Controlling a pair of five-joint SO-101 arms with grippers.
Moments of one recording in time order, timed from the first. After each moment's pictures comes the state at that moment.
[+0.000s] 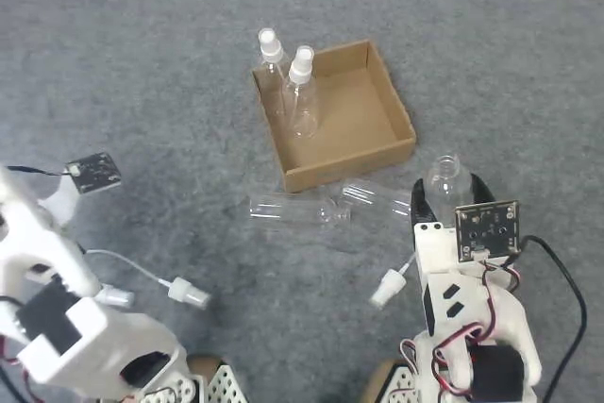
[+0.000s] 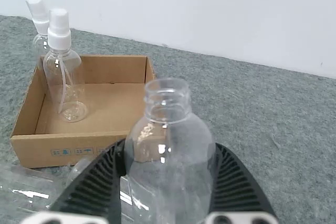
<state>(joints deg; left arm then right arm) -51.6 4.4 20.9 87.4 -93.9 -5.8 -104.1 70.2 62.0 7.4</state>
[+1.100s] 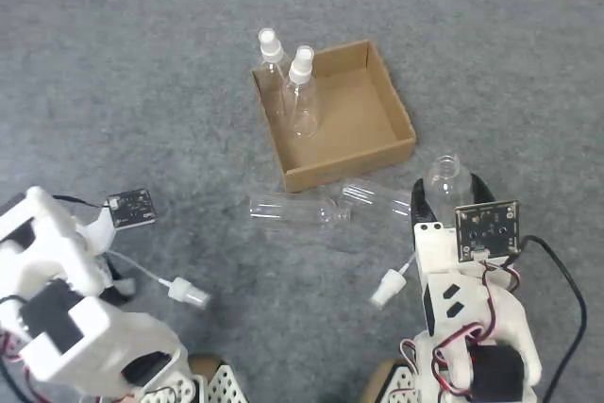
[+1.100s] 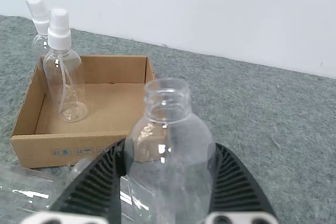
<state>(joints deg) -49.6 4.4 38.1 75.8 -101.9 -5.8 -104.1 70.2 62.0 7.4</state>
